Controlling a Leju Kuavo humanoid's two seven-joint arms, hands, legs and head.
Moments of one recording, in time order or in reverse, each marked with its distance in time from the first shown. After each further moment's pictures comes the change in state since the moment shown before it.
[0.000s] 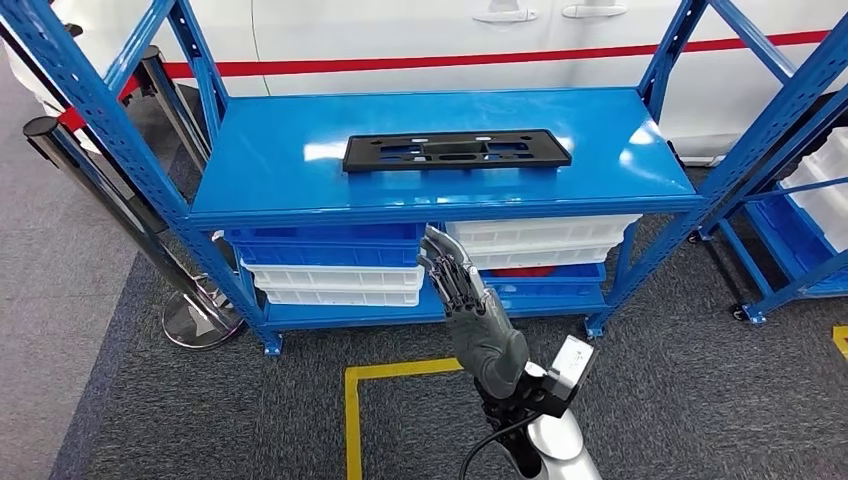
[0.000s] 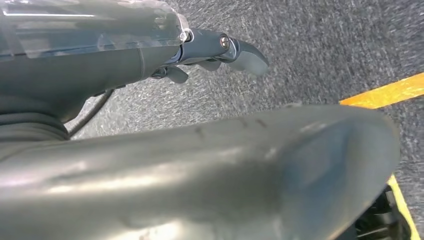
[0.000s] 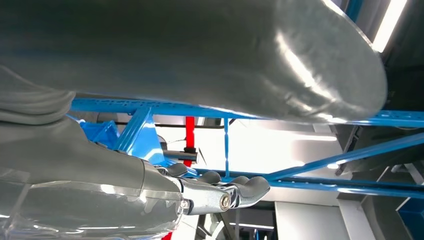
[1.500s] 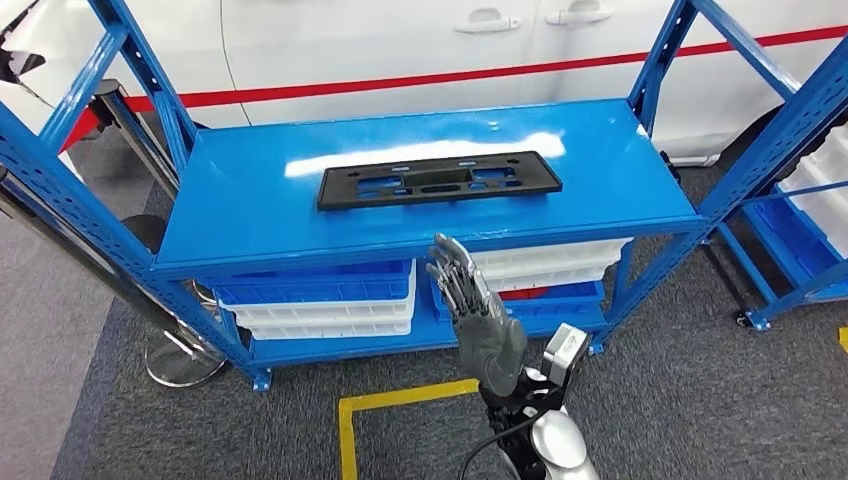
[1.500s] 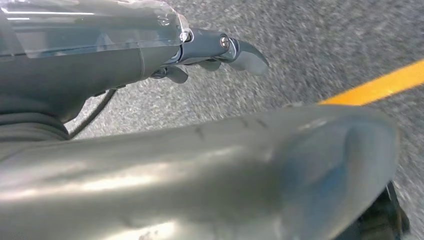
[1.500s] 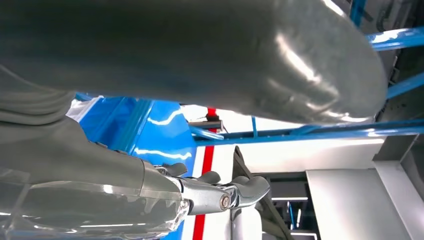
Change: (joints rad) left arm 0.002 0.001 0.000 0.001 -0.002 -0.001 0.001; right arm 0.040 0.007 -0.020 0.012 -0.063 -0.046 0.101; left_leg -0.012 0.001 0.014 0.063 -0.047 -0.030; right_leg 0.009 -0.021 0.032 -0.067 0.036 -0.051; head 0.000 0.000
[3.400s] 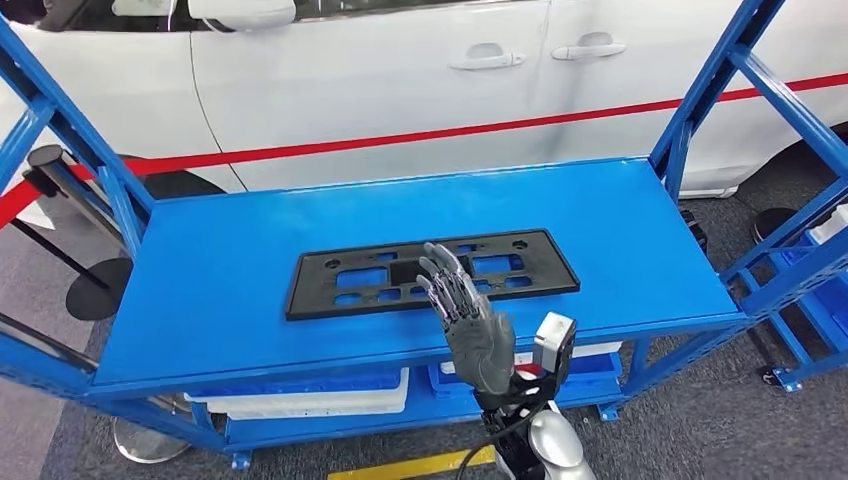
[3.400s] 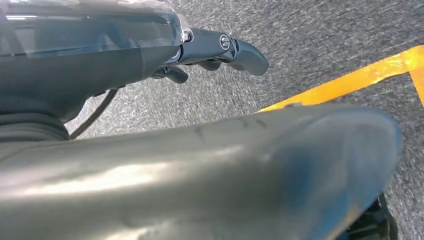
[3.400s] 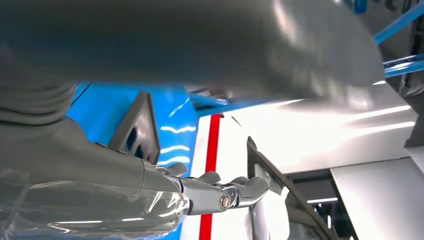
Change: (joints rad) left arm 0.001 -0.005 0.014 0.006 0.029 0.028 -0.014; right arm -0.002 -0.015 0.023 0.035 -0.093 -0.006 0.076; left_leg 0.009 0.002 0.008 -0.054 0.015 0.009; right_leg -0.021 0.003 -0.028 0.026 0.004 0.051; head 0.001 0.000
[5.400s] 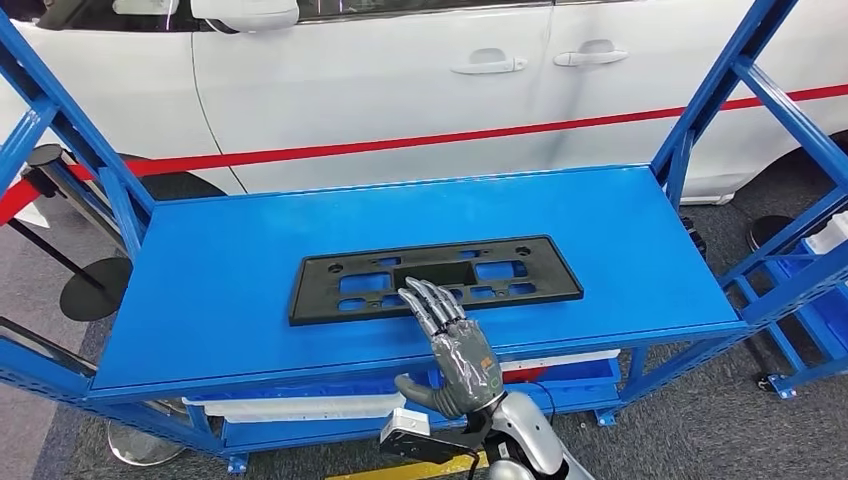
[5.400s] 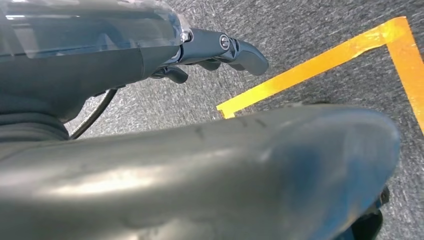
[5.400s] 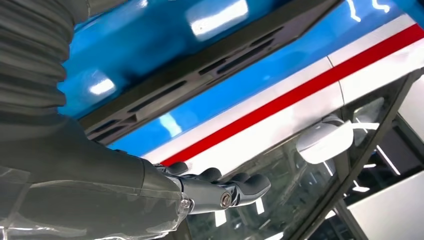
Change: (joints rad) left arm 0.007 -0.021 -0.002 0.003 0.001 -0.055 -0.039; right arm -0.089 -0.210 0.332 0.085 1.116 -0.699 0.222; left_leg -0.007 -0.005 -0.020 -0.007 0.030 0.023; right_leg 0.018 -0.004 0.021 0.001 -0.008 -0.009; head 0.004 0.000
